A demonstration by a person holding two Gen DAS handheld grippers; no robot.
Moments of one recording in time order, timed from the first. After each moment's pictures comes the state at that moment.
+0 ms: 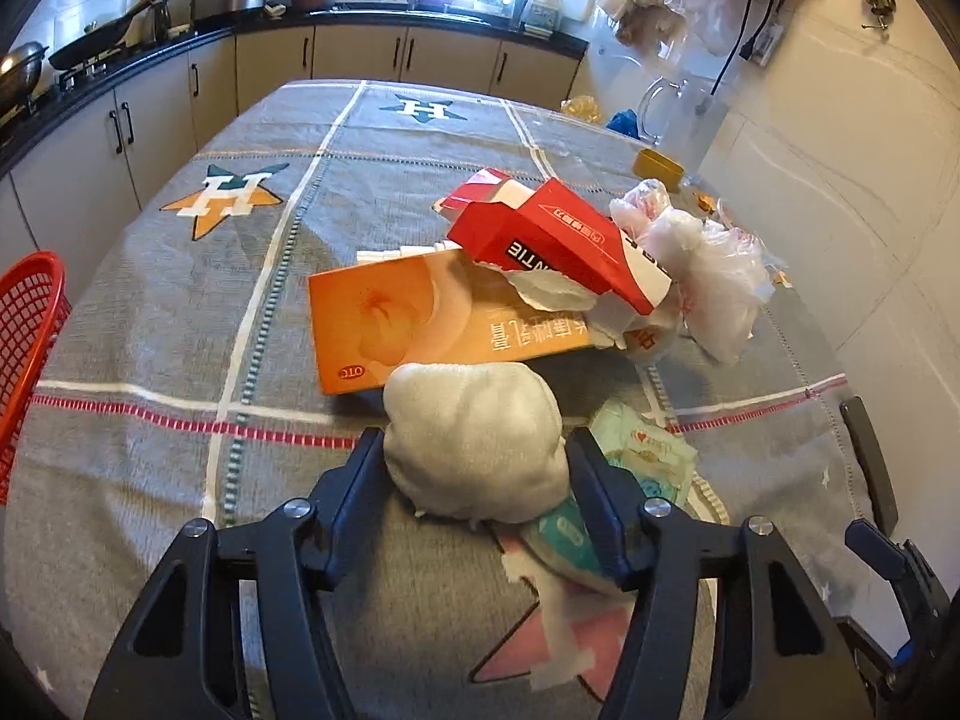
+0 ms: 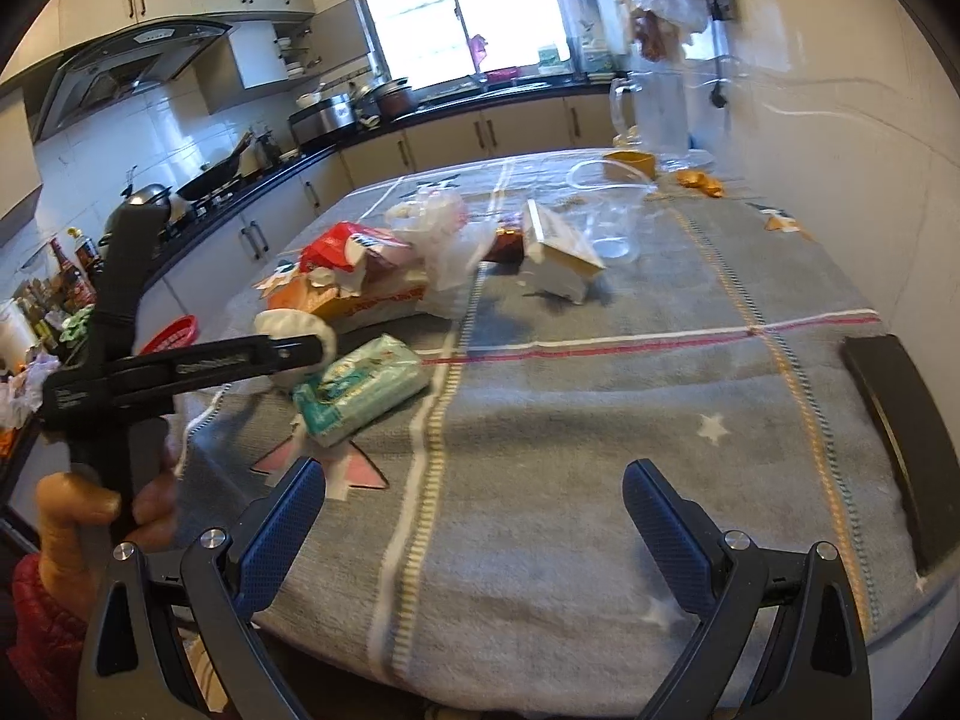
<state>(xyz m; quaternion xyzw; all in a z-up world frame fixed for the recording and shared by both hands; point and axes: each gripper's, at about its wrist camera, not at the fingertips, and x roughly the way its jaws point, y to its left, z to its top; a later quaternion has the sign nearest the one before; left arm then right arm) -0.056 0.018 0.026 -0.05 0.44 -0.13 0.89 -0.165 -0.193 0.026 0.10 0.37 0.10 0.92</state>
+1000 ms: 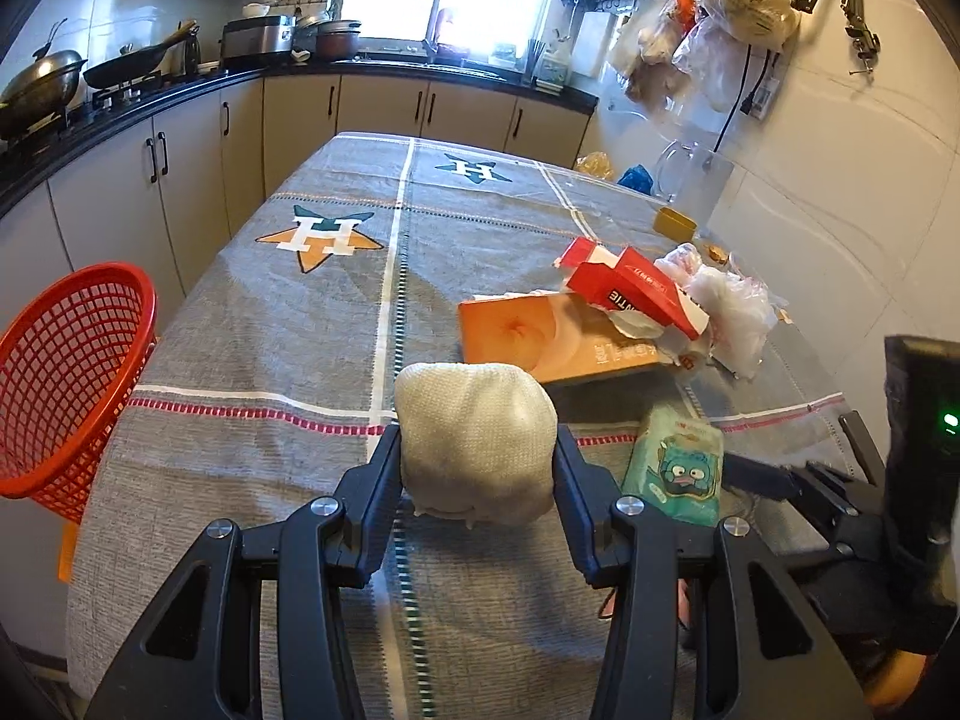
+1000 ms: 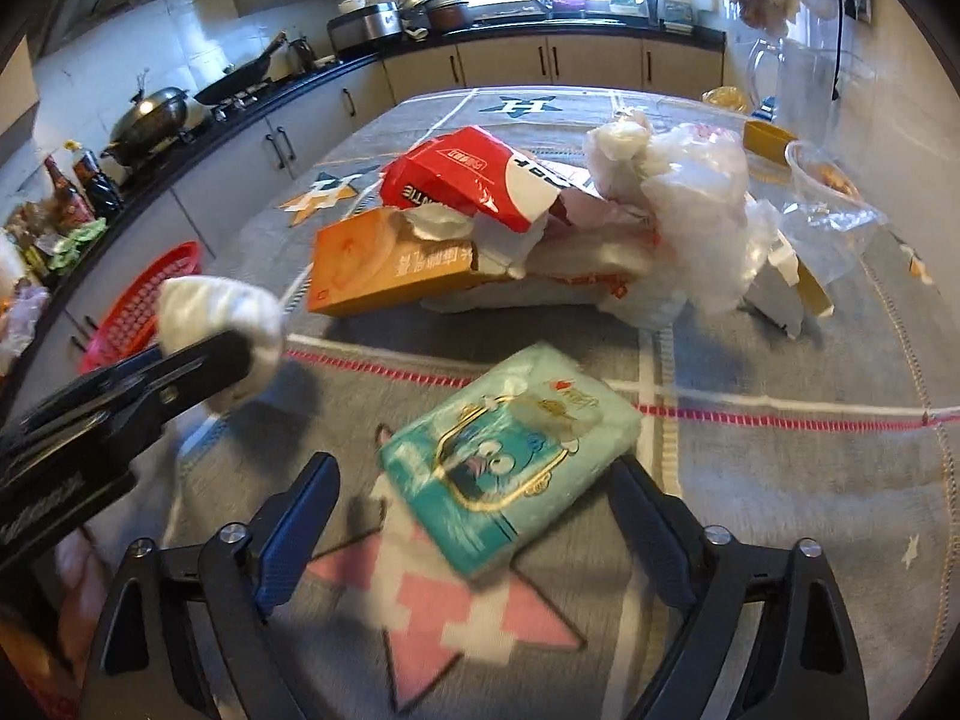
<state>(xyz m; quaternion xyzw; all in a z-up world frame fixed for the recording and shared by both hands) -0.086 0.086 0.042 -0.07 0.38 -0.12 0.91 -0.066 -0.086 -0.001 0.03 0.45 0.12 0.89</state>
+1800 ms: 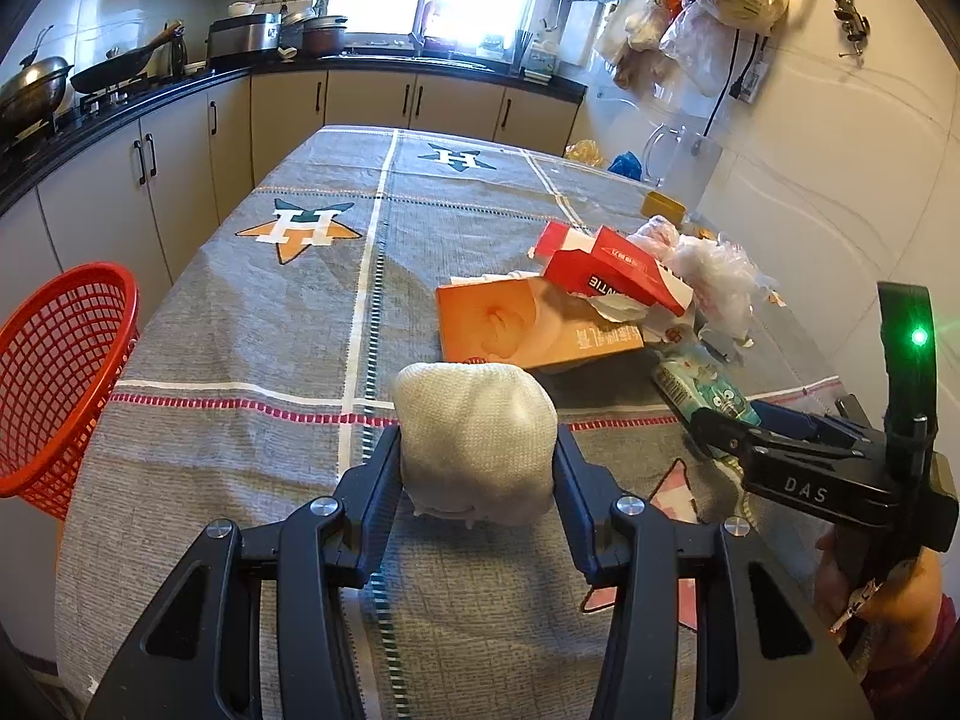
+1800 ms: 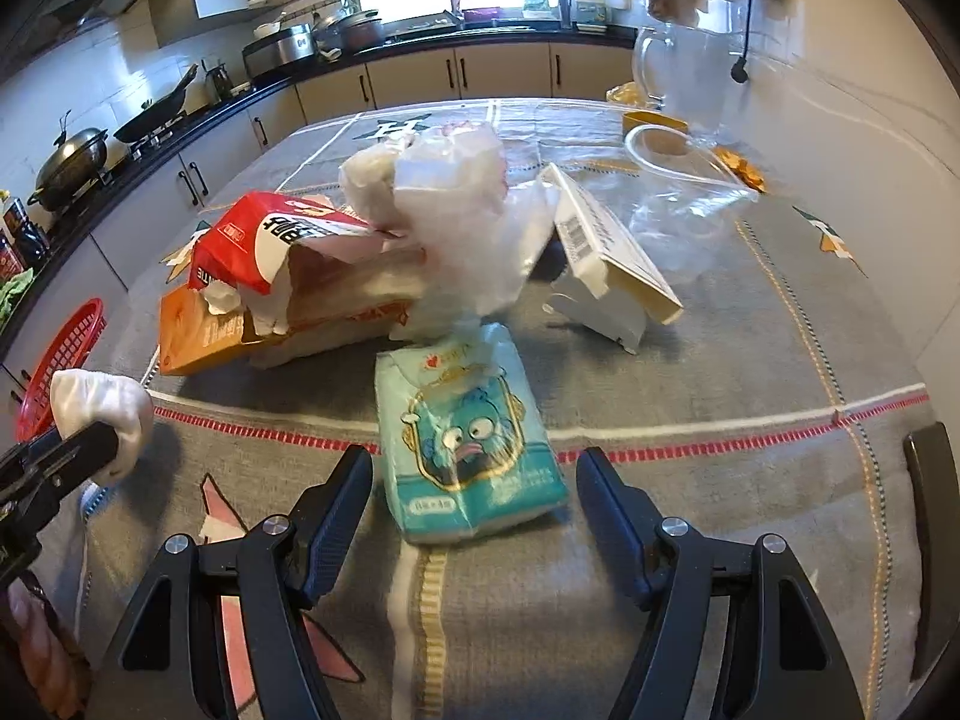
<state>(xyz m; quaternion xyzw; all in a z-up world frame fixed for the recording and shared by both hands) -0.089 0.072 0.037 -0.05 0.39 -0.13 0.91 -0.049 -0.150 -0.001 0.04 0.44 0.04 0.90</state>
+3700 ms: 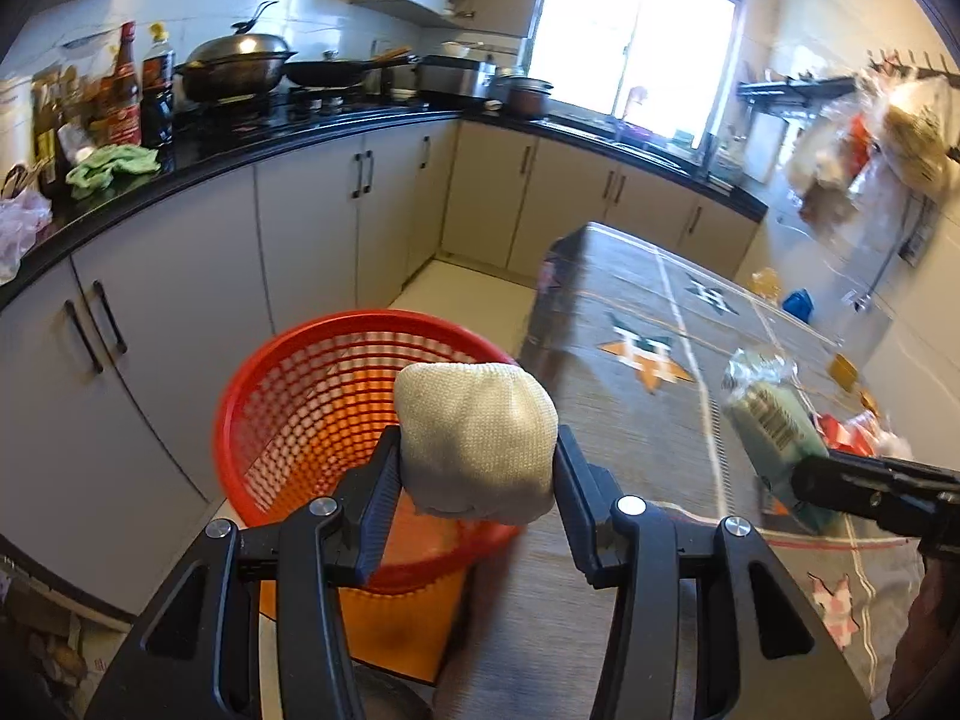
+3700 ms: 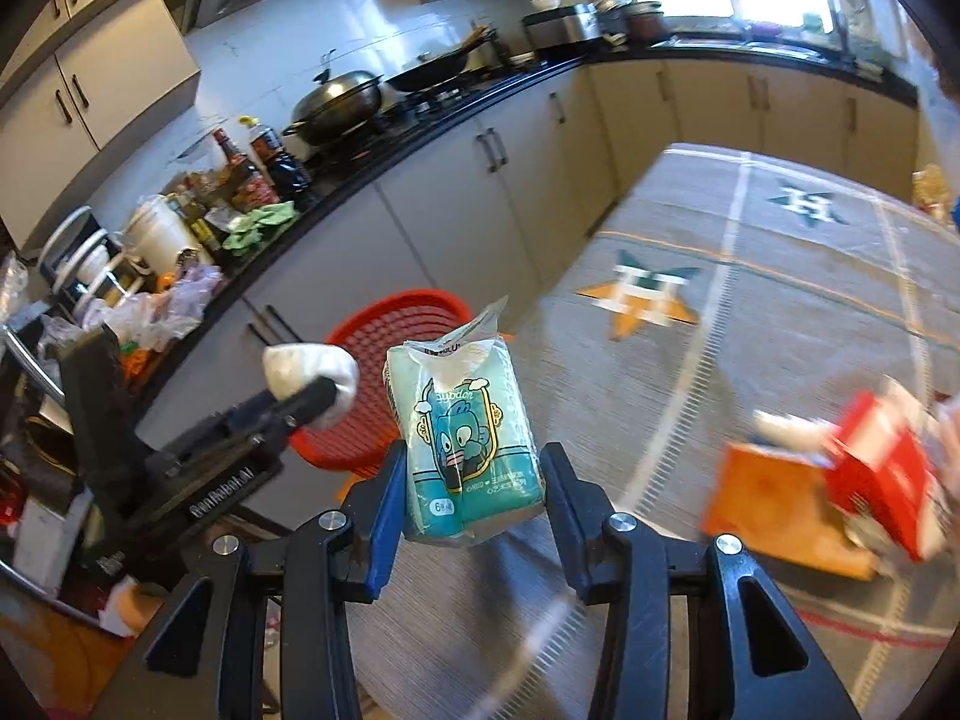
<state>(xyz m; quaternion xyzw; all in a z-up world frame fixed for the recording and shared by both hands) -0.102 0.280 0.075 -0.12 0.33 0.08 0.93 -0.019 0.069 0.080 0.05 0.43 0.36 0.83</state>
